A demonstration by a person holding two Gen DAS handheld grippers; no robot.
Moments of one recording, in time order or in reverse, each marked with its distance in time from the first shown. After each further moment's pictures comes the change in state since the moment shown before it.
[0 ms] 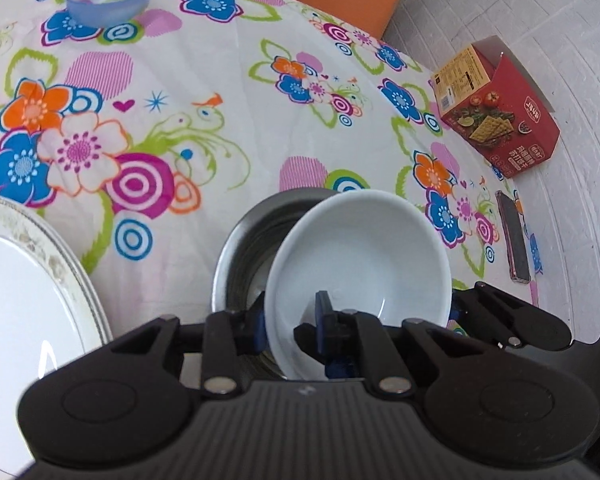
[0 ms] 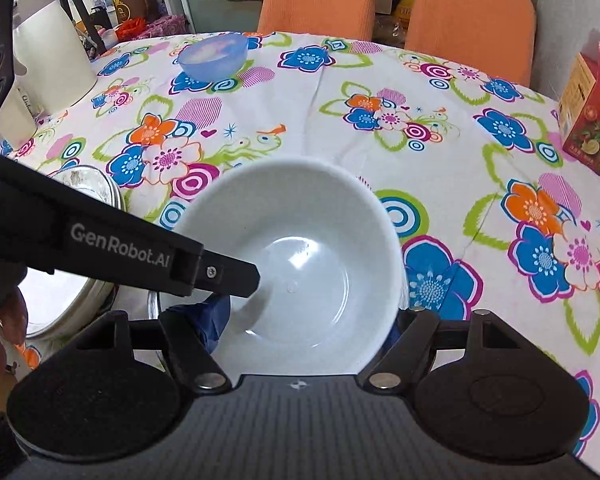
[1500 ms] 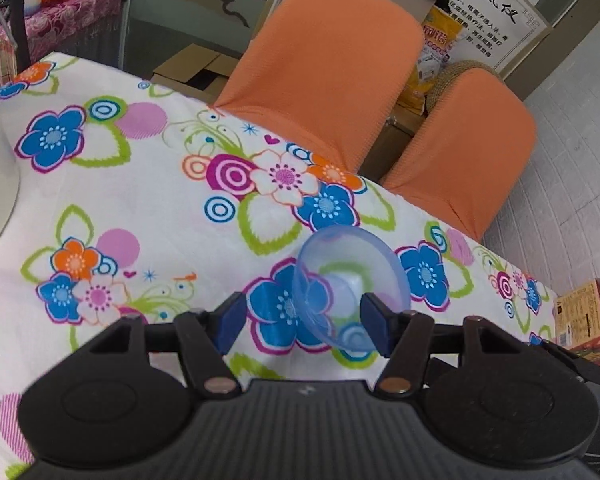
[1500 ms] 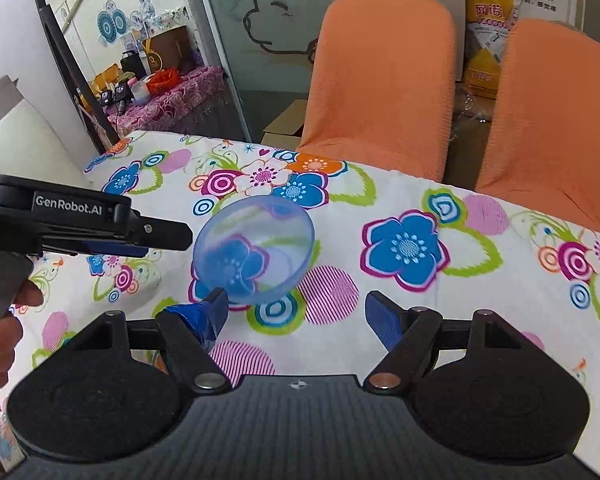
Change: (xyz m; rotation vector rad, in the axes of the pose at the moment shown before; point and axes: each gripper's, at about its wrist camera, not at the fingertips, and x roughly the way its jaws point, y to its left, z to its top) left arm -0.052 0.185 0.214 -0.168 -0.288 0.186; right arm 0.123 0.048 0.221 -0.037 -0.121 0.140
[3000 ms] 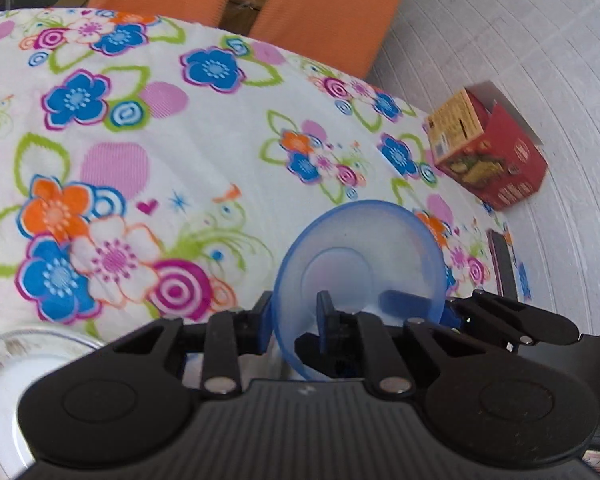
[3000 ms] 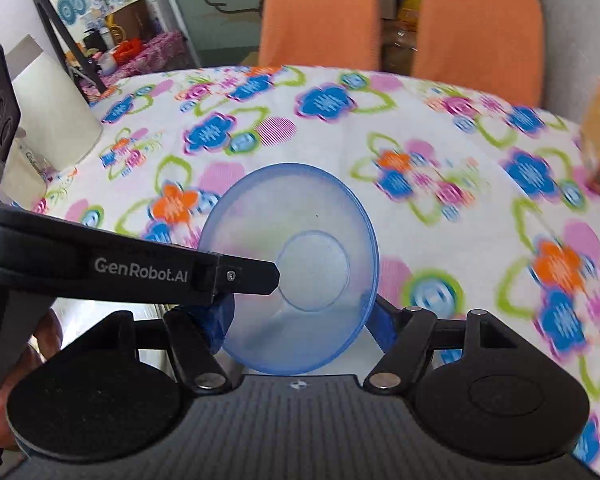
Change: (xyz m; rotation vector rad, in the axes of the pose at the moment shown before) left arm -0.056 -0.143 -0.179 0.224 0.266 -0.241; right arm -0.154 -0.006 -0.140 0.129 0.128 -0.116
